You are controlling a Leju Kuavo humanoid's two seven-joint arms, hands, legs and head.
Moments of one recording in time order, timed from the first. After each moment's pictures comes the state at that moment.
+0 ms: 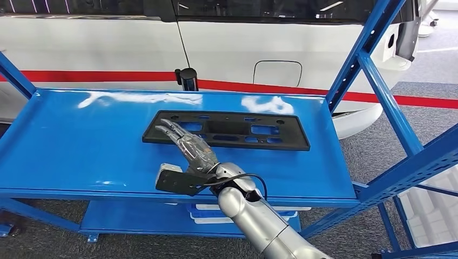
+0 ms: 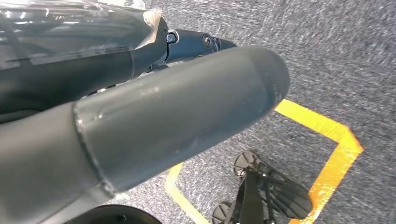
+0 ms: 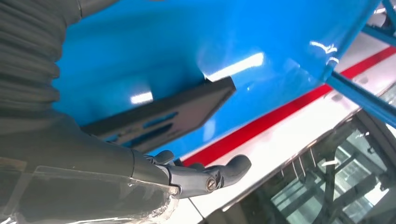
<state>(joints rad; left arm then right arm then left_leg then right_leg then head) -0.09 -0.12 0.20 -0.19 0.13 0.47 0.07 -0.60 0.33 0.74 -0.96 0.64 0.04 -0.23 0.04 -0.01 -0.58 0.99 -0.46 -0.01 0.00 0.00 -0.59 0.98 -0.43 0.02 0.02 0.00</state>
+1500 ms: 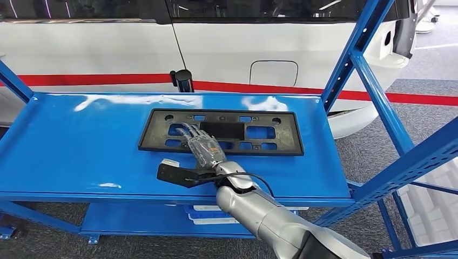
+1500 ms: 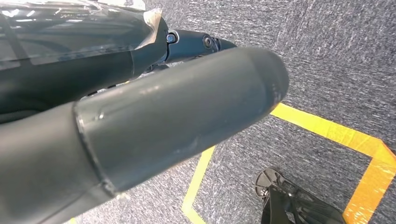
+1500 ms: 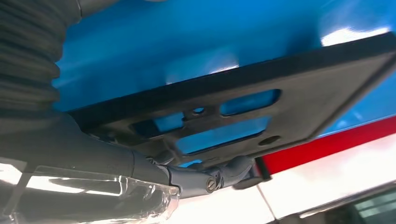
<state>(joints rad) -0.06 -0.10 0.16 -0.19 0.07 0.49 0.13 -0.83 0.36 1.14 -0.49 0.45 -0.31 -0.03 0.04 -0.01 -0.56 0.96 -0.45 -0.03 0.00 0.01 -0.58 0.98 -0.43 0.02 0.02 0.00</state>
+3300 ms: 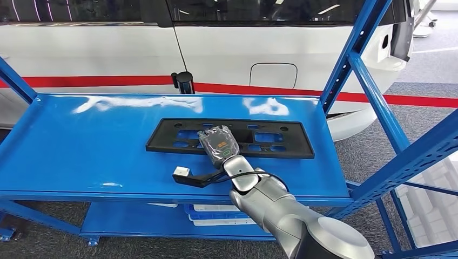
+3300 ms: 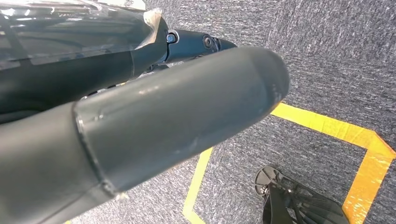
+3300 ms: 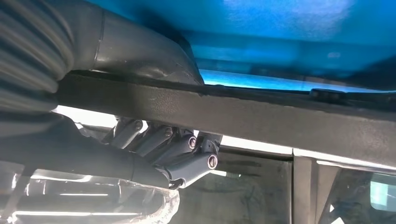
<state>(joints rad) -0.06 -0.10 0.13 -0.19 0.05 0.47 0.14 -0.92 0.37 1.36 -0.28 0.82 -0.47 0.22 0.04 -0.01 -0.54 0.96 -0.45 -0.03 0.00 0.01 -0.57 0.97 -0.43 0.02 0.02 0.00</state>
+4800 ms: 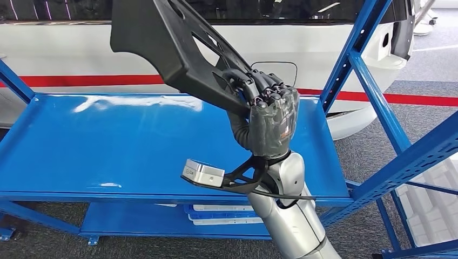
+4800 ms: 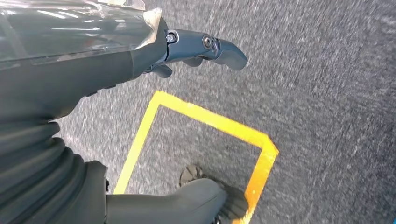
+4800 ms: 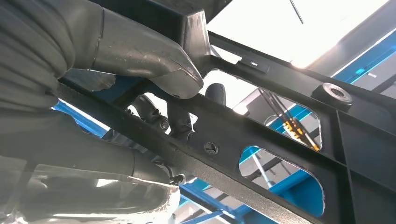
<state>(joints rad) -0.06 -0.11 0.19 -0.19 0.16 0.48 -0.28 -0.50 0.24 0.57 -1.59 1.28 -0.64 -0.11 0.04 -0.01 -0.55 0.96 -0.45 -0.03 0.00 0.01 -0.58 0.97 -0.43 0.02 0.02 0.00</state>
